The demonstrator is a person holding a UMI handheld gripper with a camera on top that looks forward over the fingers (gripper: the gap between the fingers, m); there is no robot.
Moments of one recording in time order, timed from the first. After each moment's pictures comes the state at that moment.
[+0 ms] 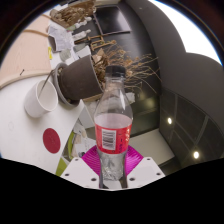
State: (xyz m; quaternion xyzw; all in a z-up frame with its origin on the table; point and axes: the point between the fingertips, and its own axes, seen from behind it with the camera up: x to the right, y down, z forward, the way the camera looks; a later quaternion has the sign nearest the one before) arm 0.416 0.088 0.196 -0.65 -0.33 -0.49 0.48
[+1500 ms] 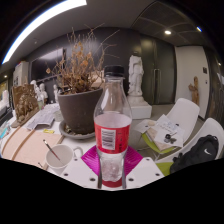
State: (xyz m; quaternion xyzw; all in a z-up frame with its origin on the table) arm 0.364 0.155 0.080 -0.83 -0.02 0.04 0.55
